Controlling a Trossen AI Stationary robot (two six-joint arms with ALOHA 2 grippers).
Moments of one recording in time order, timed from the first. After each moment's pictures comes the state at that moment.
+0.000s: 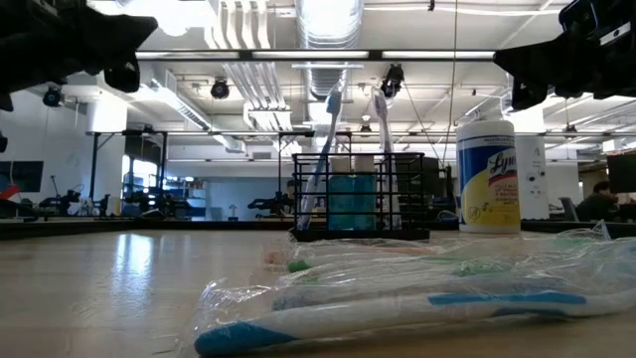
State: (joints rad) left arm 0.03 0.22 0.01 0.49 0.02 0.02; right arm 0.04 0.28 0.01 0.40 0.03 -0.03
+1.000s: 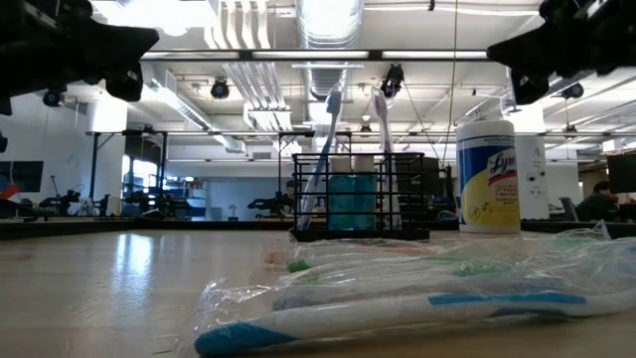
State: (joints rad) left arm 0.03 0.22 0.01 0.41 0.09 0.02; right arm 0.07 0.33 0.22 0.07 0.12 0.20
